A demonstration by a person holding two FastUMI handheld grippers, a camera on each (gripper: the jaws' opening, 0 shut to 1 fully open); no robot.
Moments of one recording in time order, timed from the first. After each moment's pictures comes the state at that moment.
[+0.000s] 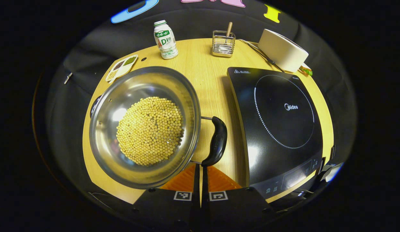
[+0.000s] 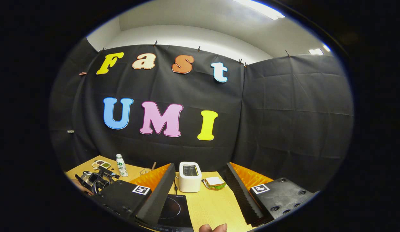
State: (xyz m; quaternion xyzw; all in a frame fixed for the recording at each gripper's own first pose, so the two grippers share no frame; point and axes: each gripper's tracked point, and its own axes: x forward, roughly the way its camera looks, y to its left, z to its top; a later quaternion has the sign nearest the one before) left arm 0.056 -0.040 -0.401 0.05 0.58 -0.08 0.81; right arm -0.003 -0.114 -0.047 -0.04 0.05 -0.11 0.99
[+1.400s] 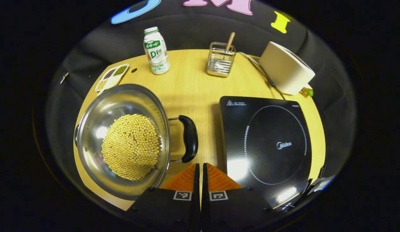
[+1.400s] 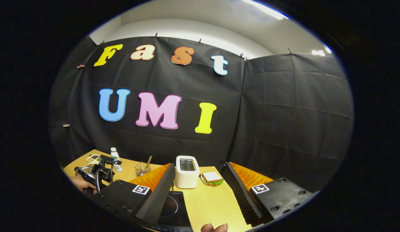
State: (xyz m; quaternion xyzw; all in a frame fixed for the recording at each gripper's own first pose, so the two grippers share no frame) left arm 0.123 -0.083 -0.385 0.00 0.53 -0.10 0.84; right arm 0.016 -0.104 -0.073 -0.05 0.08 -0.12 0.99
